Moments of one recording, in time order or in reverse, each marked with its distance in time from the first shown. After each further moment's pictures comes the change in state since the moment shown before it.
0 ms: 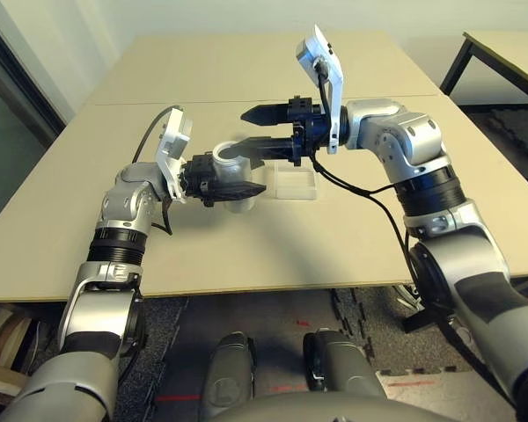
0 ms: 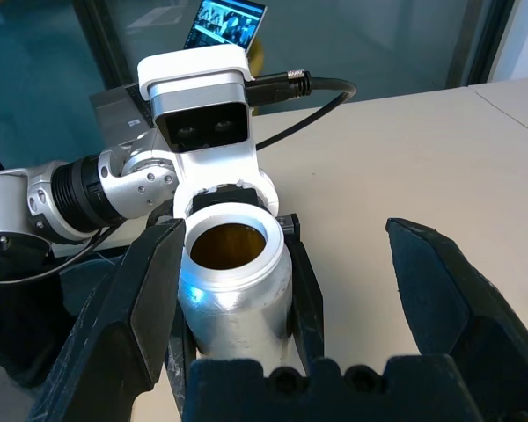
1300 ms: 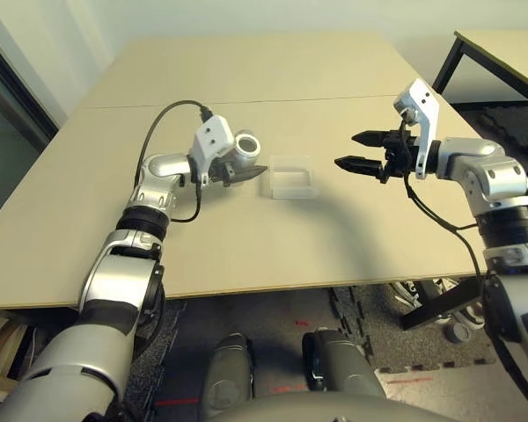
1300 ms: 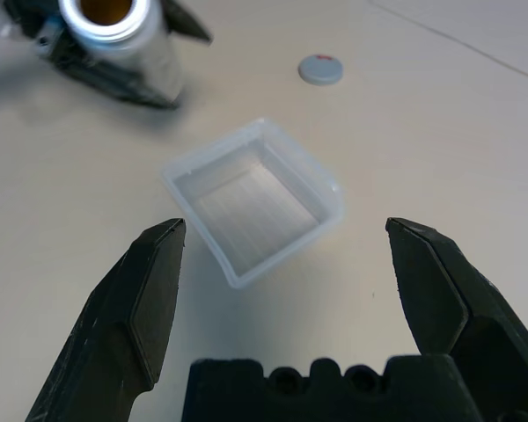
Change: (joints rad) left arm -0.301 -0.084 -0.196 0.629 0.581 -0.667 0.653; right arm 0.300 -0.358 -0.091 0.023 -0.113 -0.139 -0.075
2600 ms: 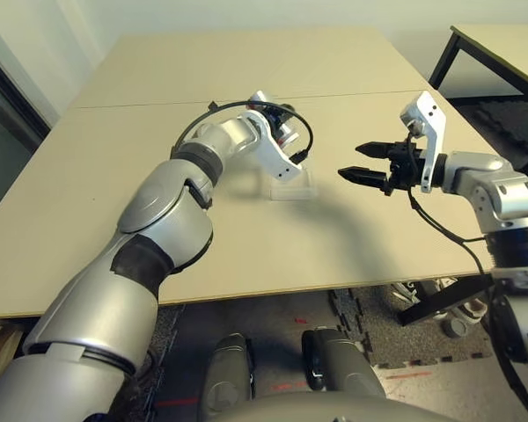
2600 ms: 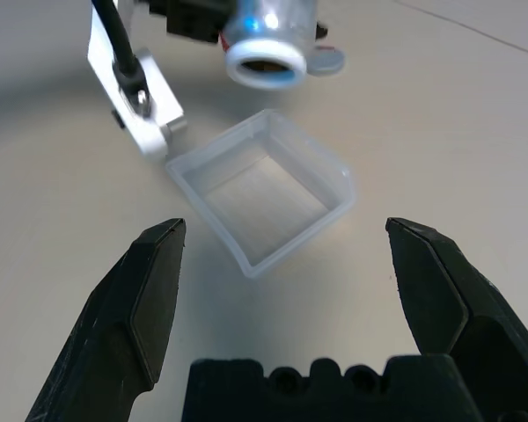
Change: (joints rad) left arm -0.412 -0.174 -0.745 0.285 0.972 0.033 0.893; right arm 0.086 0.000 -0.035 -0.149 0.046 0.082 -0.037
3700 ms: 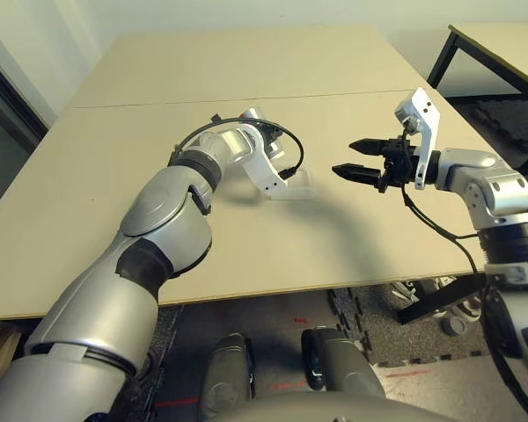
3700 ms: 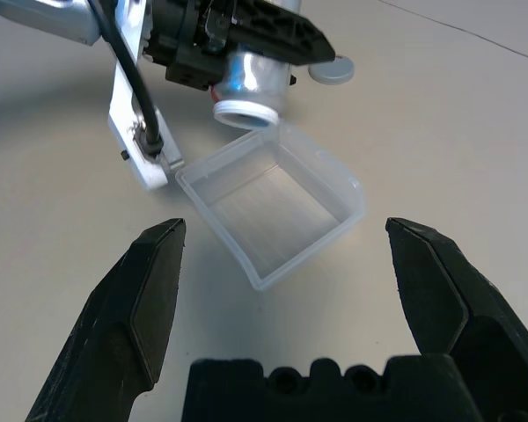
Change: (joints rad) left arm 0.042 0.011 -0.009 0.025 0.000 -0.011 -0.088; right arm -0.014 0.014 0.004 0.017 -0.001 -0.013 0.011
